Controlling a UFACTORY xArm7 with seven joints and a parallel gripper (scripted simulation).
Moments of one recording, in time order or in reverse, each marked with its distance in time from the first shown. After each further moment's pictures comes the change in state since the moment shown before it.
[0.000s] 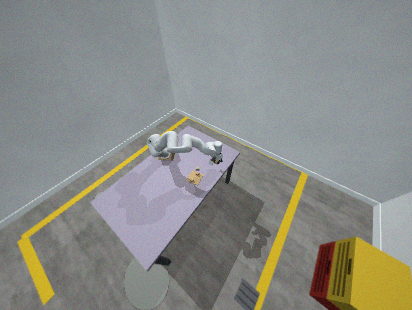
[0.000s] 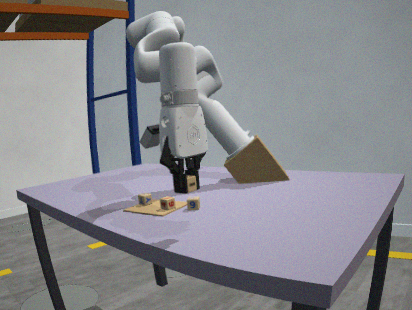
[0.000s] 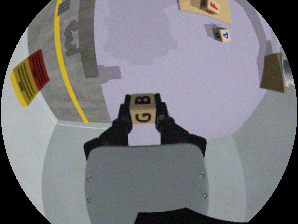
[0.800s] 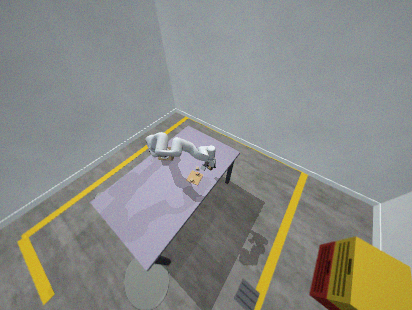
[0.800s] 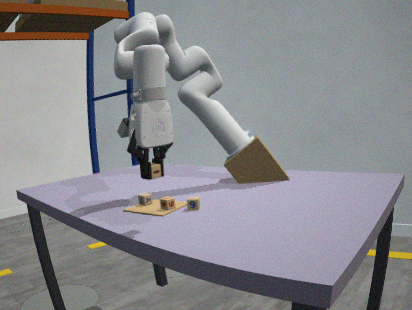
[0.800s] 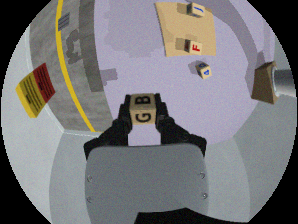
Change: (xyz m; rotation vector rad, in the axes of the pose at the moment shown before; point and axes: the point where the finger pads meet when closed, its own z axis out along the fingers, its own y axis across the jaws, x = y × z) arm 0.112 0.015 -0.019 0.000 0.057 0.058
